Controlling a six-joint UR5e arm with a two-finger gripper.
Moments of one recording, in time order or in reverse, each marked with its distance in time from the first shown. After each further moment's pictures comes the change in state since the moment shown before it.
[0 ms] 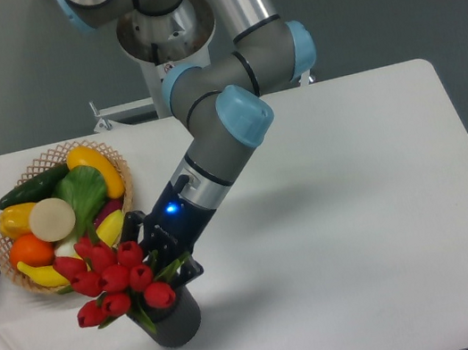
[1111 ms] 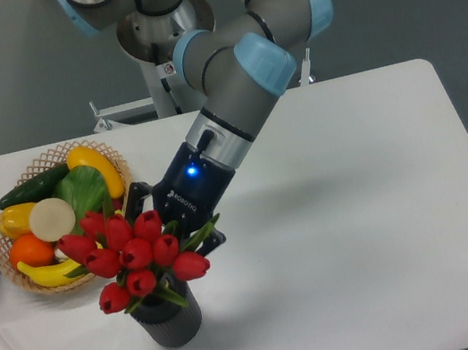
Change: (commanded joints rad) arm 0.063 0.081 0.106 0.000 -0.094 -0.324
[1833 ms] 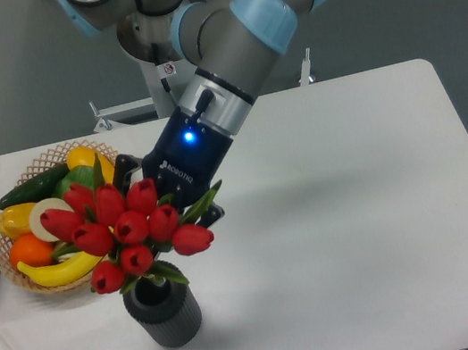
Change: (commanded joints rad) arm 0.023 0.063 0.035 0.000 -0.038 -0.123
